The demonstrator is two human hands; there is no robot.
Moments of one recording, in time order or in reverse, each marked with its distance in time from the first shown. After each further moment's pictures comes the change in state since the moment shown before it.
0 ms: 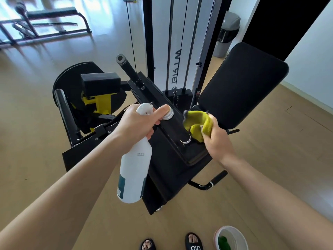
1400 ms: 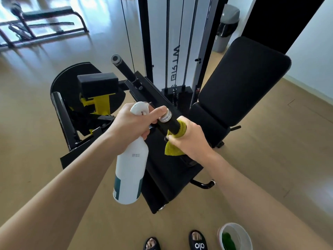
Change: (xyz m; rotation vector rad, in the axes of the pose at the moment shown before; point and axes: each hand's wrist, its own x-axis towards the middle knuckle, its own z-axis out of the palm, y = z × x) left_hand 0.007 0.005 -0.006 0.057 -0.015 0.016; right_hand 0.007 -0.069 0.031 0.252 -0.178 0.042
